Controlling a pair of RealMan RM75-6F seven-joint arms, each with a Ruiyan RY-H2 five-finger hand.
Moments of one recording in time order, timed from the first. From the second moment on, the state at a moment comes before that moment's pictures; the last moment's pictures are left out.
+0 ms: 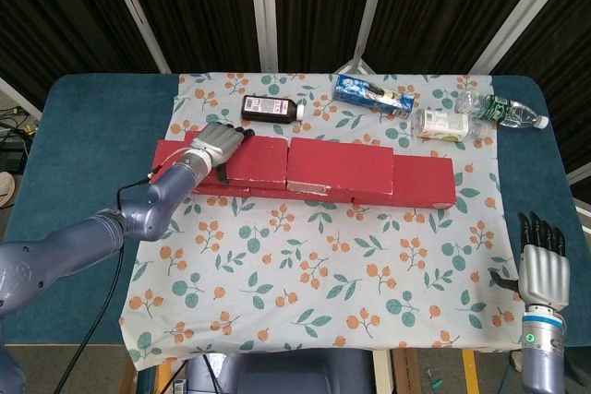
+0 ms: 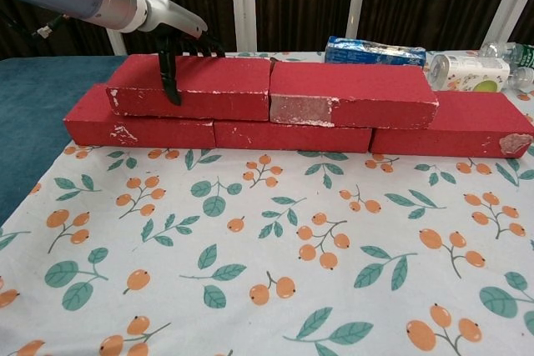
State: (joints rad) left arm -1.44 -1.42 0.08 -1.14 0.43 0.40 0.39; right arm 0.13 -1.33 0.18 -1.60 -1.09 1.40 -0.32
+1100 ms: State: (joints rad) left arm -1.49 -1.44 0.16 -1.13 0.35 0.42 0.37; right arm 0.13 -1.33 0.18 -1.60 -1.08 1.40 -0.33
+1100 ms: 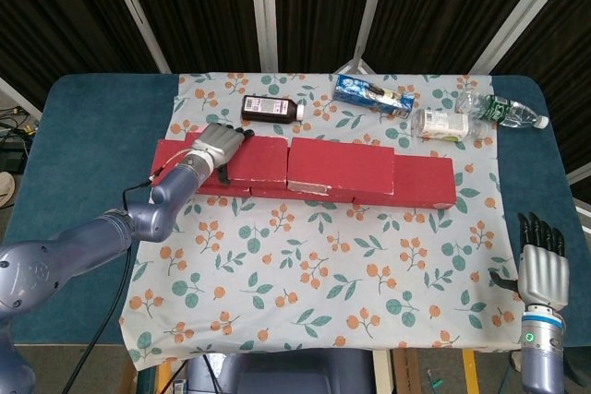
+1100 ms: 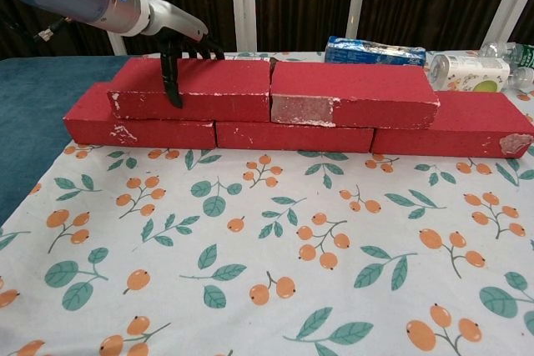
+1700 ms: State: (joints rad) left arm -1.51 -1.45 0.19 -1.13 0.33 0.42 0.37; right arm 0.13 -1.33 0.18 -1.60 -1.08 1.40 -0.33
